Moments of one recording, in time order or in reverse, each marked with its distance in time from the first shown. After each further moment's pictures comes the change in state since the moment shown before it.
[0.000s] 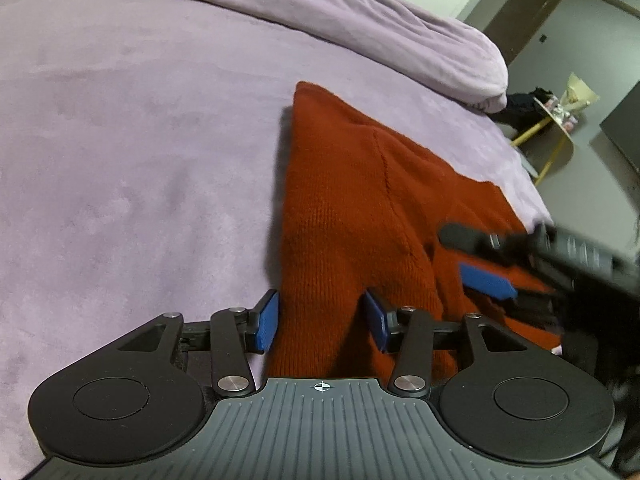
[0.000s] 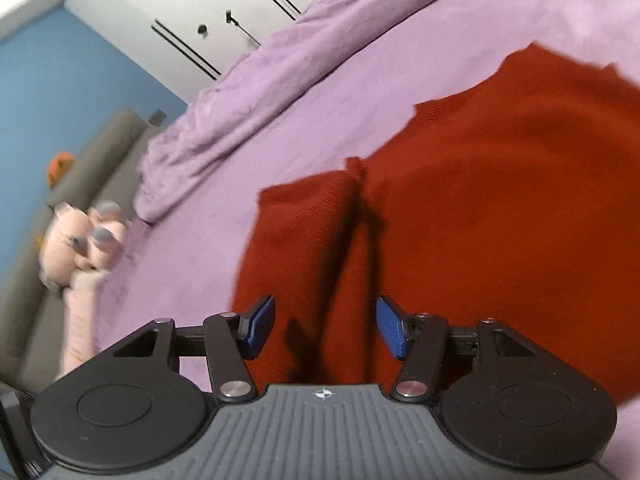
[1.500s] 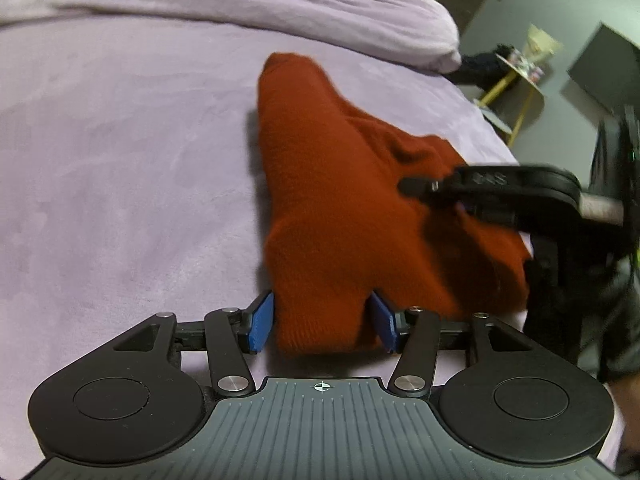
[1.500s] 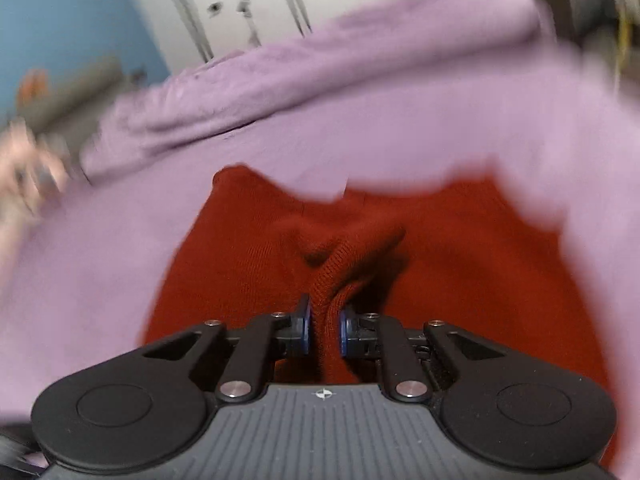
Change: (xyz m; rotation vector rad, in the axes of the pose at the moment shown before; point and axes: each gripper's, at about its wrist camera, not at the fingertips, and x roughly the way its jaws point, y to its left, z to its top) left arm 0.011 -0.067 -0.014 0.177 0.033 -0.036; right arm -0.015 -0.001 0.036 -0.452 -0.098 -0.311
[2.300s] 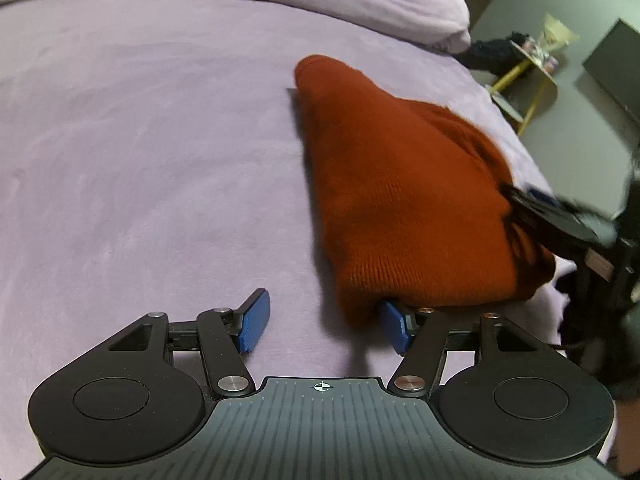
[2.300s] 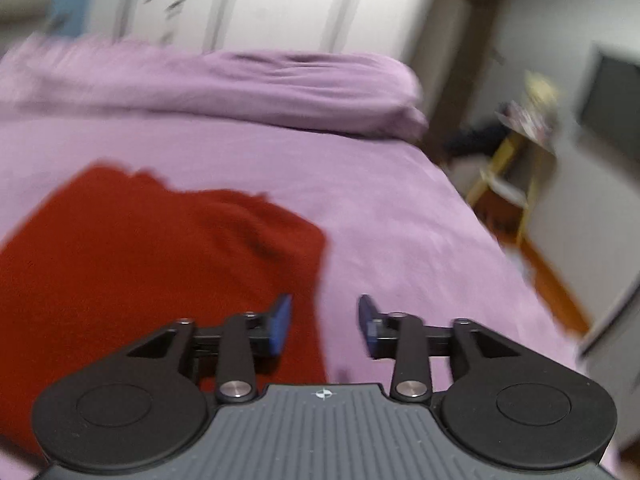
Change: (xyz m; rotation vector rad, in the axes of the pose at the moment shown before) left arm 0.016 -0.015 0.002 -0.087 0.080 0.007; right arm -0.050 -0.074 -0.038 -0.086 -0.121 -0.465
